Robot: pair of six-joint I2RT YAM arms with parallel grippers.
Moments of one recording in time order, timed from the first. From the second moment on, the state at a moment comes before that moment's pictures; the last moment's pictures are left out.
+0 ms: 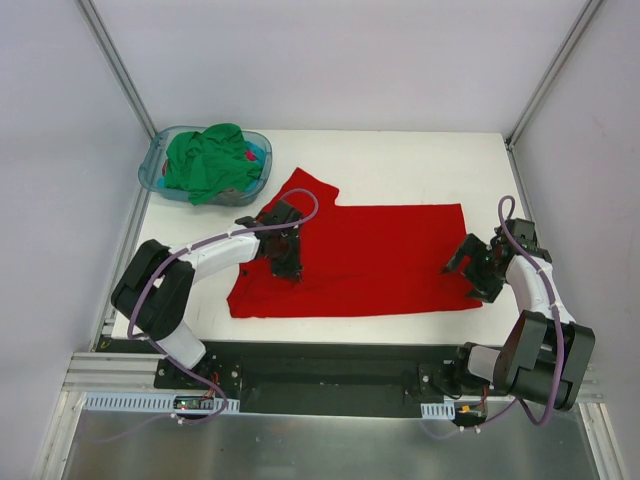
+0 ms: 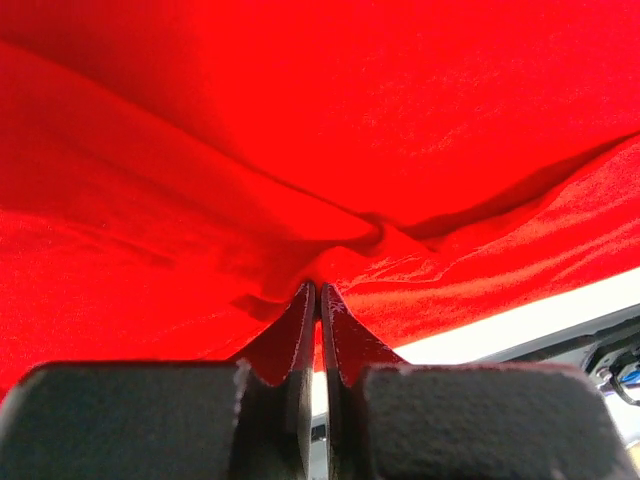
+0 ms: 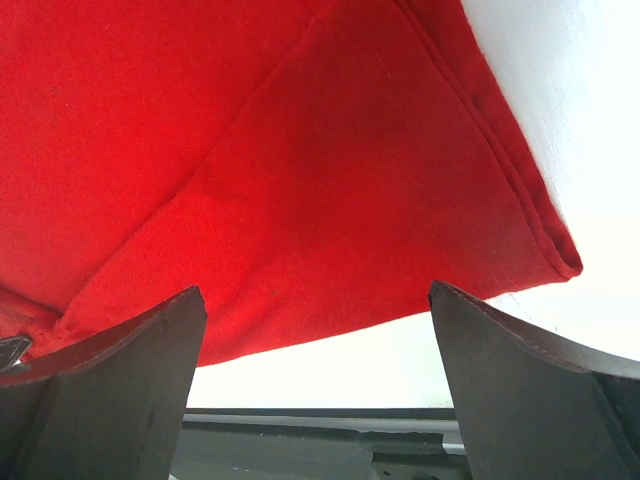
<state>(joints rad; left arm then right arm) -0.62 1.60 0.96 -0.55 0.18 -0.70 -0.27 1.22 0.72 -0.74 -0.30 0.36</state>
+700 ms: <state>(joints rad) -0.62 1.83 1.26 -0.56 0.40 -0.29 -0.27 1.25 0.72 -0.74 -0.30 0.36</state>
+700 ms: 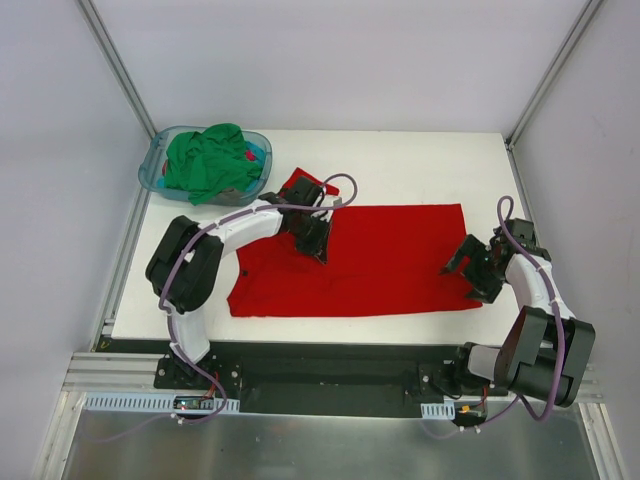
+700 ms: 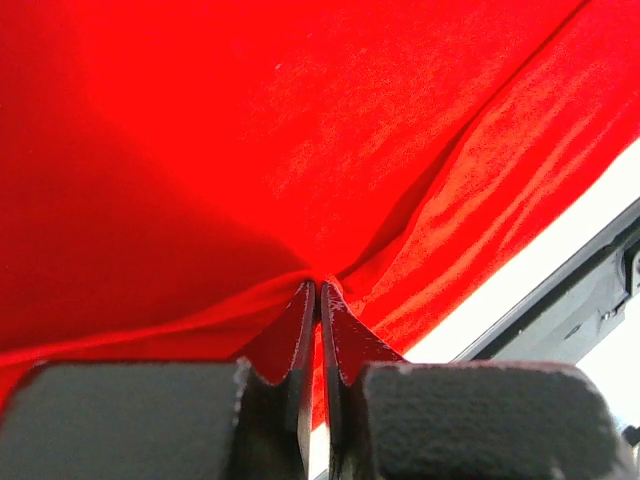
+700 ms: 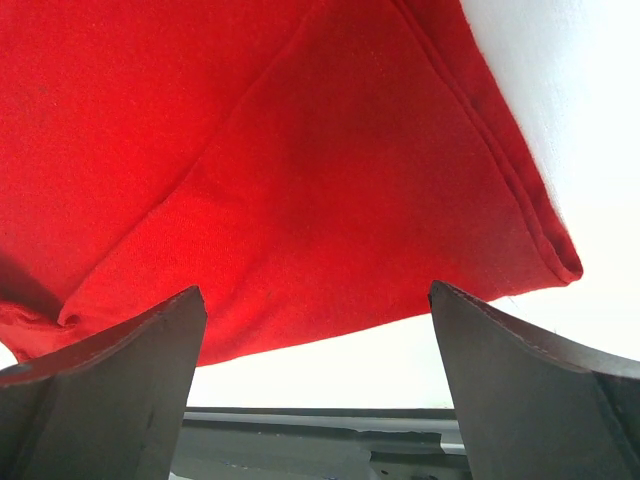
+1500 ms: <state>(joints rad) -0.62 1.91 1.44 -0.66 0.34 -0.24 -0.24 1.23 0.72 -0.74 -0.29 0.35</state>
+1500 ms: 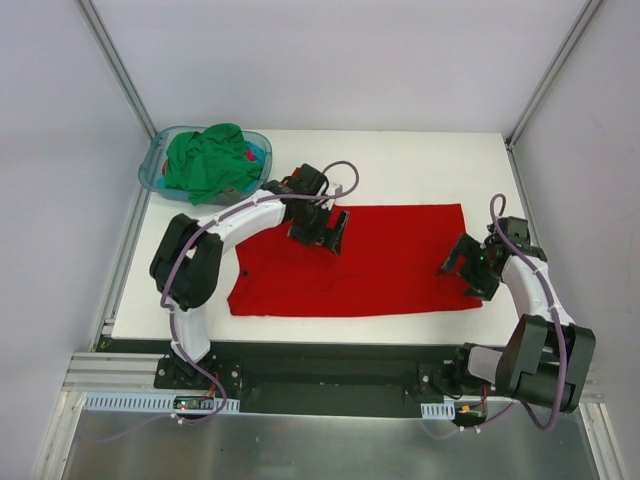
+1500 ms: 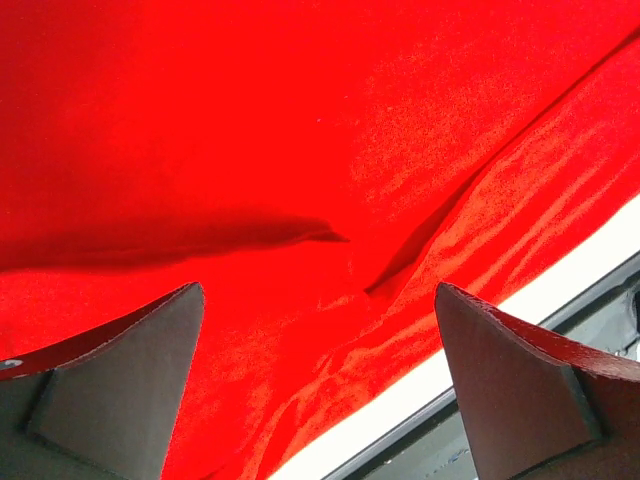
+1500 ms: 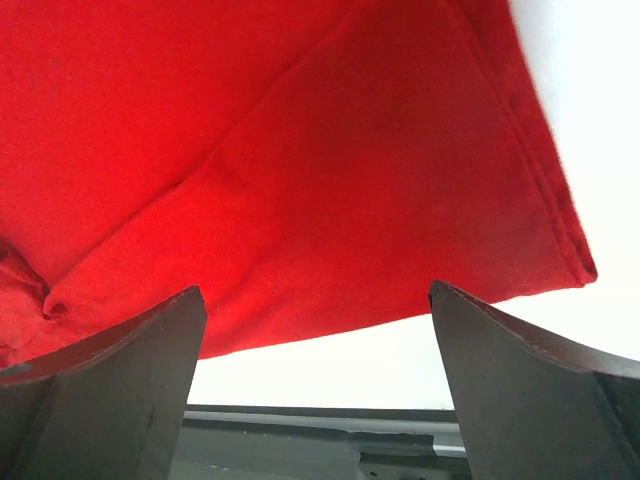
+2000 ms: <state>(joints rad) -0.62 1.61 1.05 -0.60 0.14 -0.52 0.01 1.34 0.75 -0.70 -0.26 0.33</state>
